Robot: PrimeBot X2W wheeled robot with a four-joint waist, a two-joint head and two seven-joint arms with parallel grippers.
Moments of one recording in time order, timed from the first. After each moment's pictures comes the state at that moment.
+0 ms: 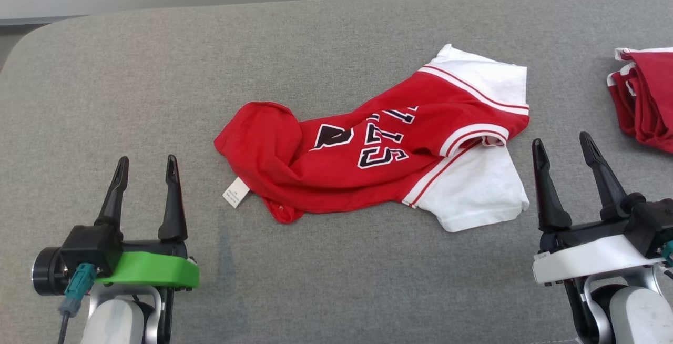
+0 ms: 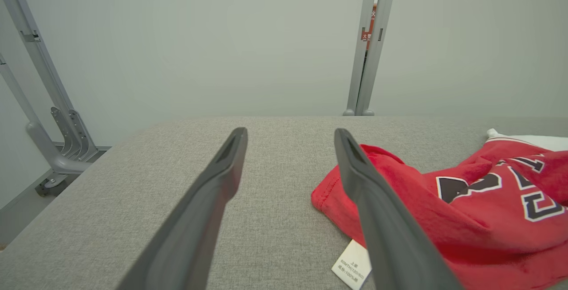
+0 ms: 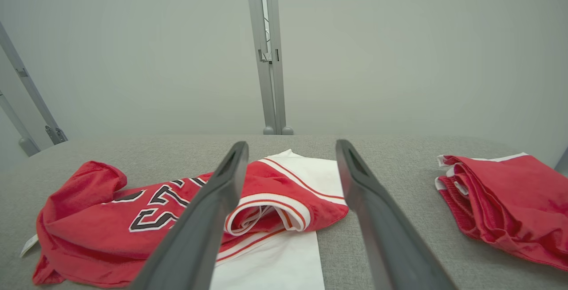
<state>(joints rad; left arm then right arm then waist) -0.15 0.16 -0.09 0.14 -0.25 -0.01 -0.26 -0.03 -0.09 -0.03 -0.16 0.14 0.13 -0.11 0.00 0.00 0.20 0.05</state>
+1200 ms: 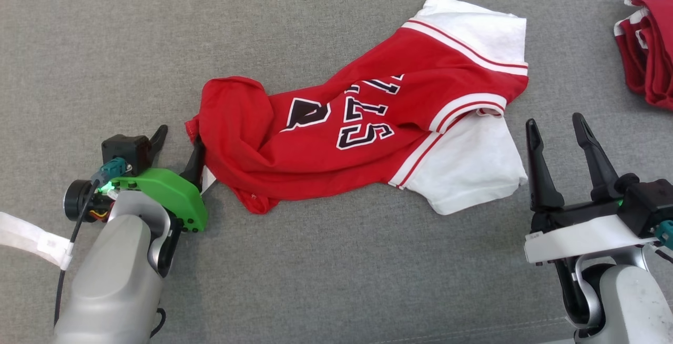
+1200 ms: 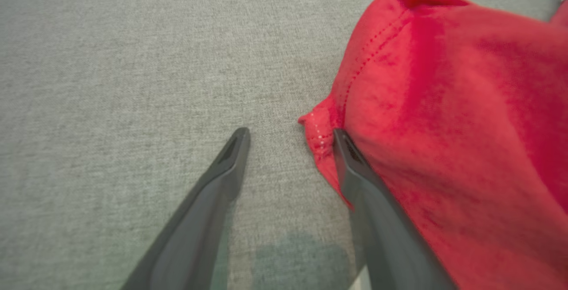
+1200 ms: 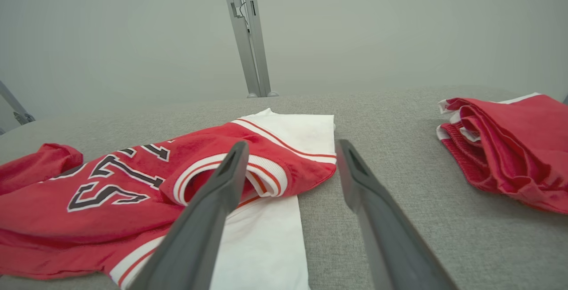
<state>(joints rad) -0.61 0.20 -0.33 0.83 -0.41 -0.13 -0.17 -0.11 -0.08 -0.01 -0.10 0.16 0.13 -0.14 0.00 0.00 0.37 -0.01</state>
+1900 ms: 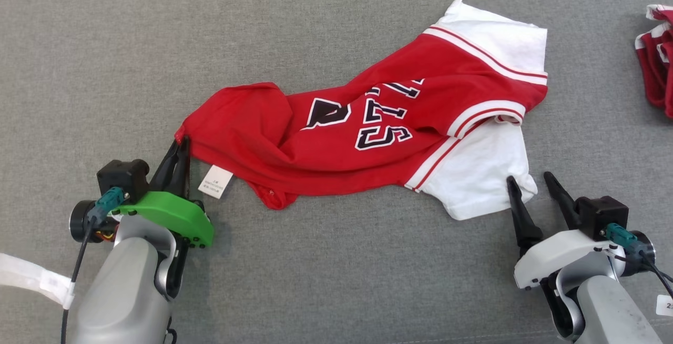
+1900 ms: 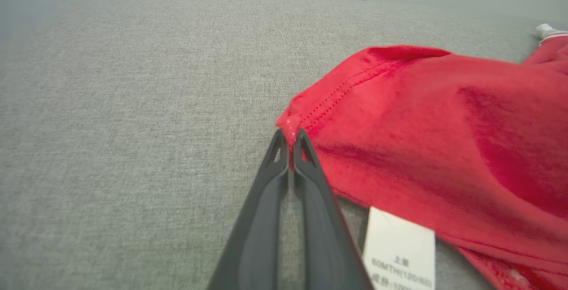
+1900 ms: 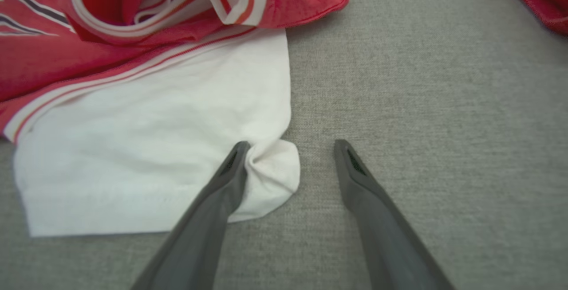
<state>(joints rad) -0.51 0.20 -0.30 0.69 -0.45 -0.08 -0.26 -0.18 -0.14 0.05 0.36 0.19 0.13 -0.16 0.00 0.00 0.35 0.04</state>
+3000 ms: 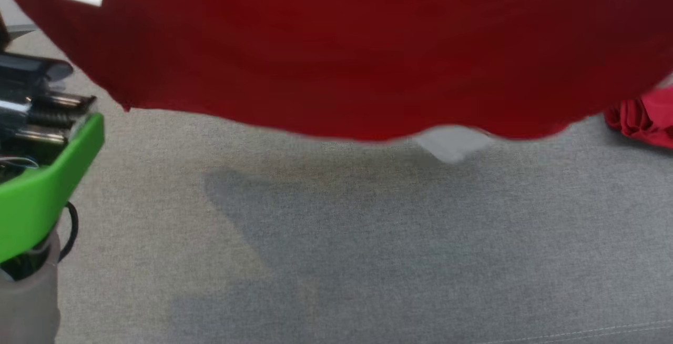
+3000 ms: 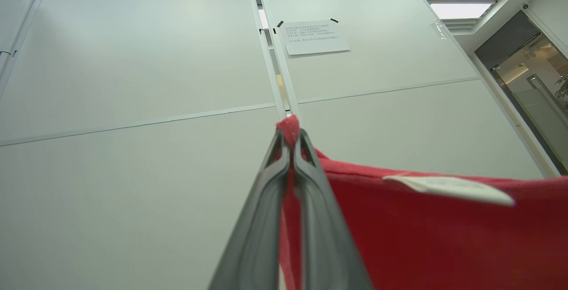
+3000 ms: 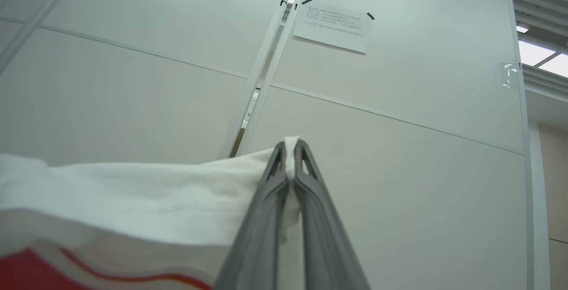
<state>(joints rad) -0.66 0.35 -0.13 -0.51 -0.27 0.05 -0.12 -0.59 -0.41 -0.21 -0.52 0.20 0.13 0.00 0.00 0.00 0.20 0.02</state>
